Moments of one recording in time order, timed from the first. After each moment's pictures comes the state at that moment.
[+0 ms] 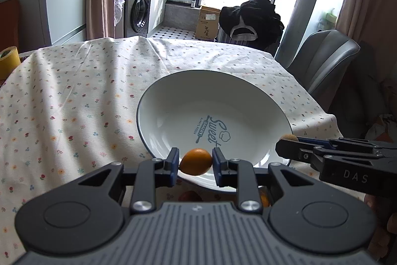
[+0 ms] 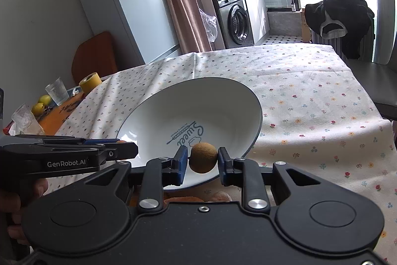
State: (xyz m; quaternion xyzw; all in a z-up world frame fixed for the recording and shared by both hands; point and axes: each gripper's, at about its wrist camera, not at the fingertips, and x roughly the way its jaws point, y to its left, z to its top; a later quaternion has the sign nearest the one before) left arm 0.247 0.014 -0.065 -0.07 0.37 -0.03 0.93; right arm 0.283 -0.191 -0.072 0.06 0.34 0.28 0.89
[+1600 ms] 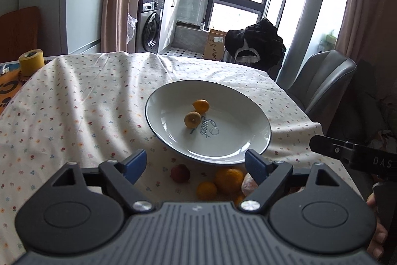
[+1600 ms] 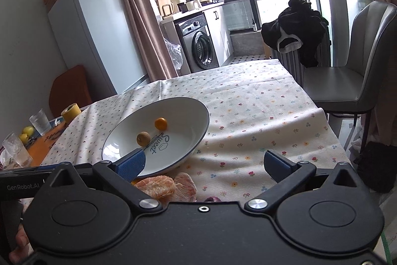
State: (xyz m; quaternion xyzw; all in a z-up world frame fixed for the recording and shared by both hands) left arm 0.176 -0.001 -0.045 -0.09 0.31 -0.01 0.95; right arm 0.228 -0.252 -0.059 0.11 0.29 0.20 0.93
